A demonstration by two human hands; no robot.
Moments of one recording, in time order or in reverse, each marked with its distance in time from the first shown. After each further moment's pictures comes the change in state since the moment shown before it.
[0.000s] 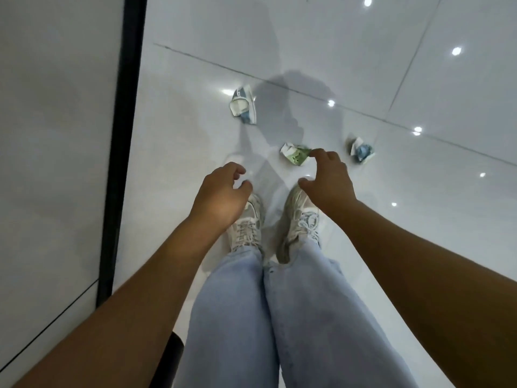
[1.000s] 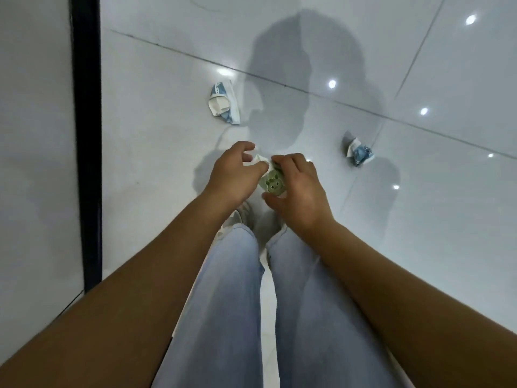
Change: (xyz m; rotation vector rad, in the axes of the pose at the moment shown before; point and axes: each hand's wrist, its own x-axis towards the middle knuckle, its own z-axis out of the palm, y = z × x) left_hand 0.070 0.054 0.039 -0.278 -0.088 -0.156; right_hand 0.013 -0.003 0.011 0.122 0.003 -0.295
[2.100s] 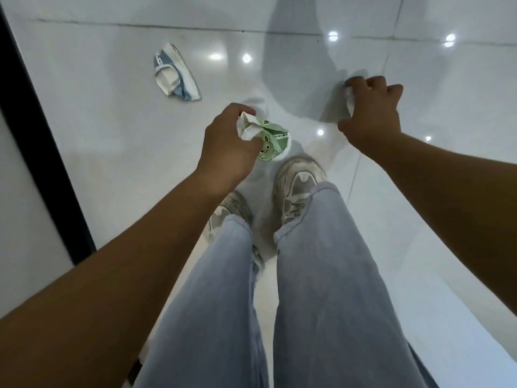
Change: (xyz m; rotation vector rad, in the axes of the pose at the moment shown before) left_hand 0.052 -0.022 0.068 0.263 0.041 0.292; right_hand 0.065 0.185 -0.006 -0.182 0.147 0.408
